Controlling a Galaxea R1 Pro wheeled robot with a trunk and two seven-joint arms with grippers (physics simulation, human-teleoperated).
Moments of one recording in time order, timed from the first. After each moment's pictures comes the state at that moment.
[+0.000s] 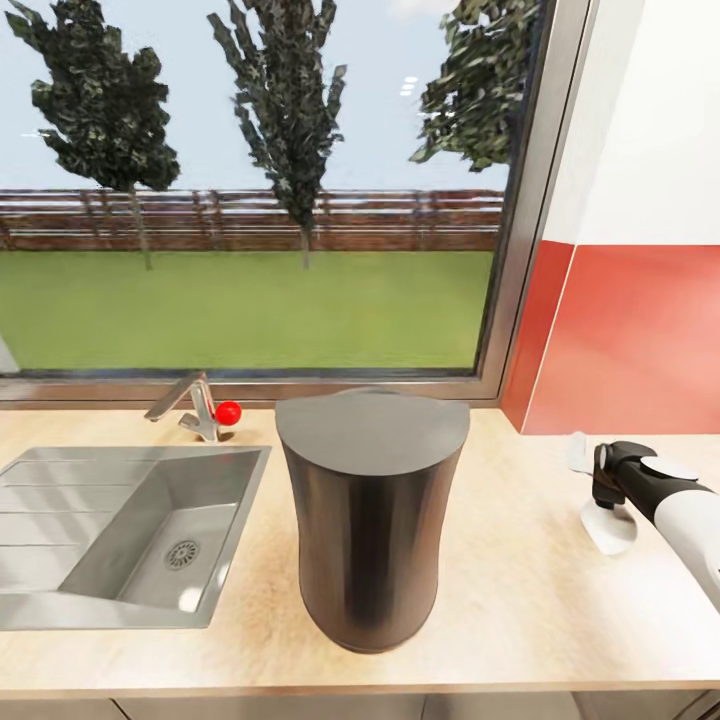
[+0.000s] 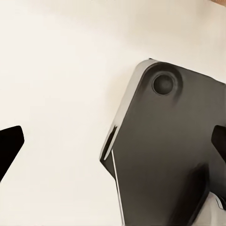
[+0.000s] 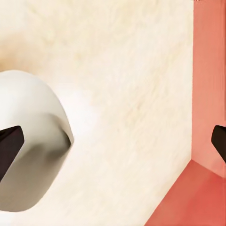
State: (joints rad) left arm 0.11 0.05 -0.01 -0.03 0.43 -0.44 -0.03; right arm -1.11 -0.42 0.35 -0.30 1.08 0.23 0.58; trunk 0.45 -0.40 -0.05
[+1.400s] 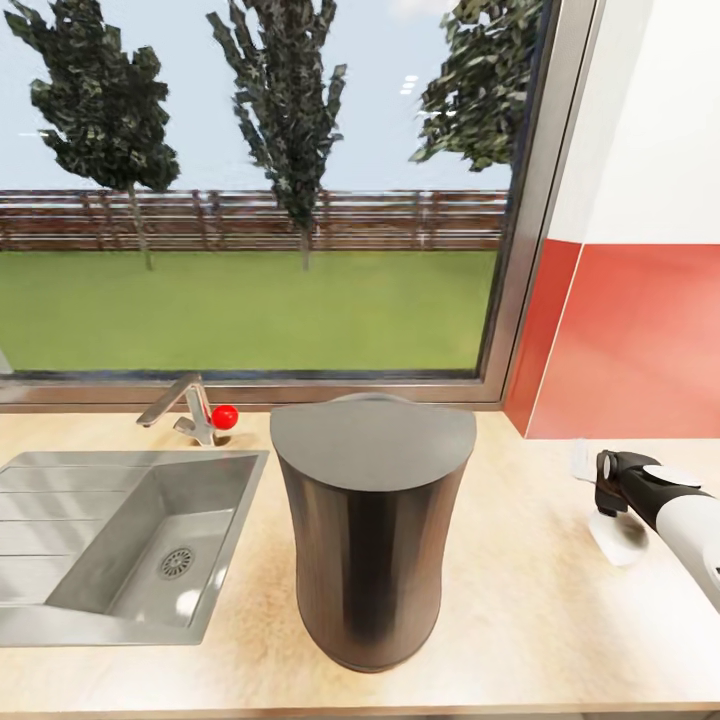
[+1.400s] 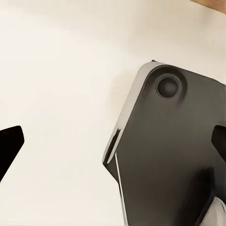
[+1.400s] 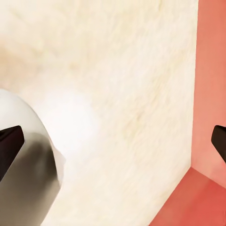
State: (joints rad) left arm 0.11 0.06 -0.01 -0.04 0.43 -0.44 -0.03; right arm -1.11 -0.42 0.35 -0.22 1.08 0.18 0.51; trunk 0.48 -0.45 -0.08
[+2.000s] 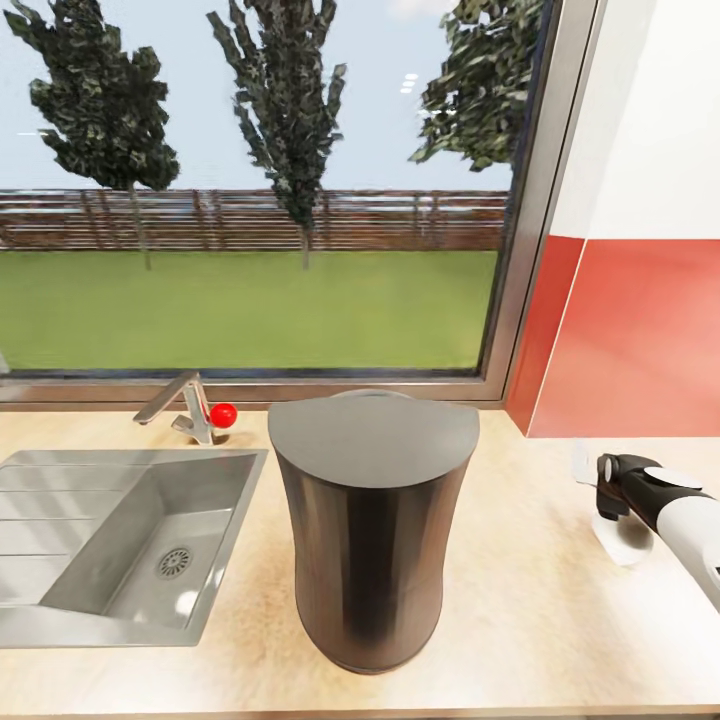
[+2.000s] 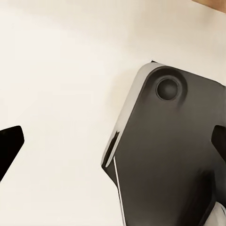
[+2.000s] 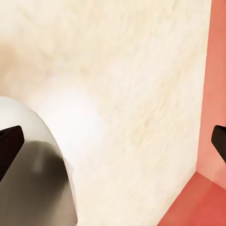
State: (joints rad) left arm 0.11 0.06 -0.01 -0.03 0.43 -0.44 -0.03; right arm -1.11 -0.42 0.35 -0.20 1.08 0.16 0.51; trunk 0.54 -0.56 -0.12
